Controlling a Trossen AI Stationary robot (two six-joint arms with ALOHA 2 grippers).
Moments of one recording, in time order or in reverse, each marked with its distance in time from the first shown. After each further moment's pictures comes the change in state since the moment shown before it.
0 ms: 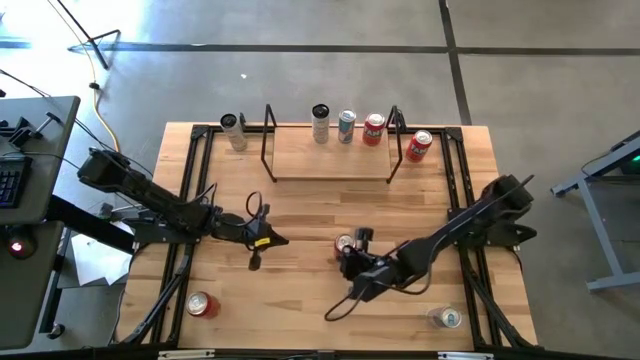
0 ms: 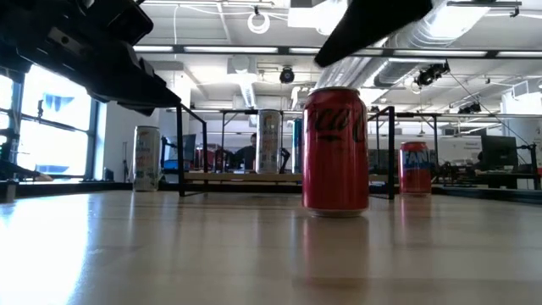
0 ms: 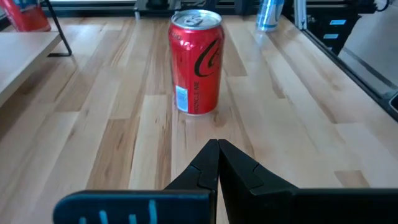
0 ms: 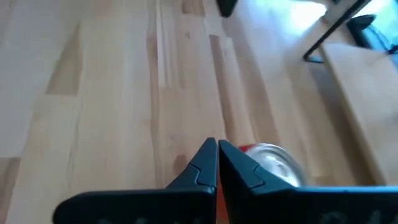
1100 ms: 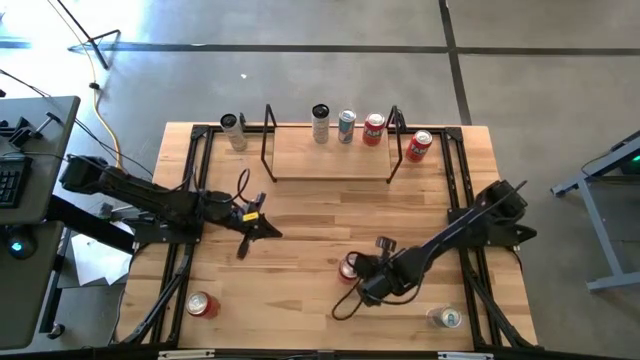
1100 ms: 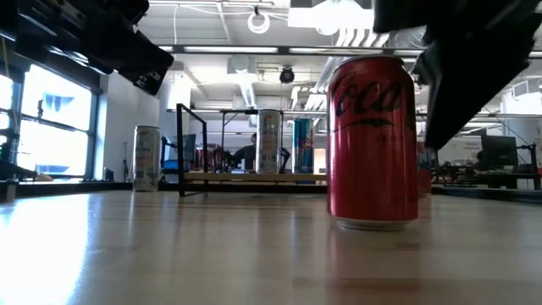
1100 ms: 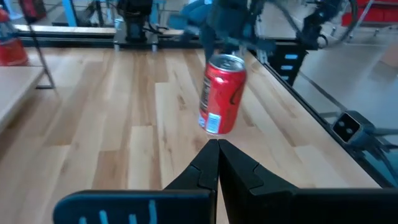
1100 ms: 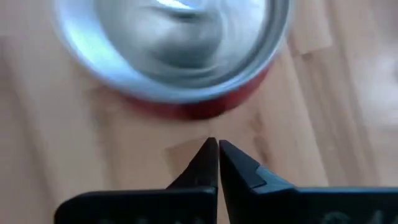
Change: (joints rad) left arm 0.161 -0.256 0.000 -0.149 0.289 0.041; right arm 0.038 0.074 0.022 -0.382 -0.313 0.510
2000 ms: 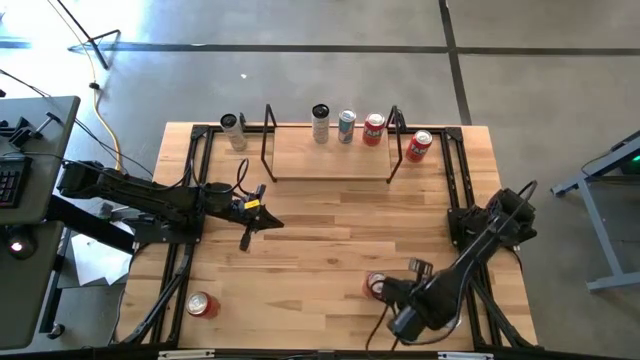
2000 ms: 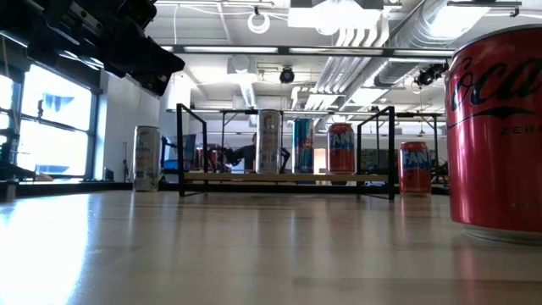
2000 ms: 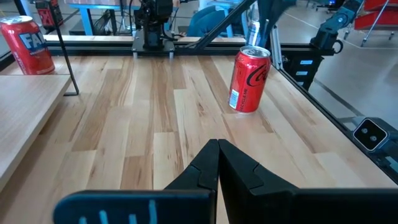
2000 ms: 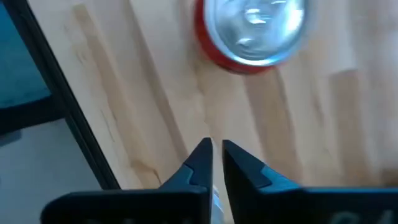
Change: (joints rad) left arm 0.115 -0.018 0.000 0.003 0.062 0.046; right arm 0.206 0.012 0.329 -0.478 -0.226 0.286
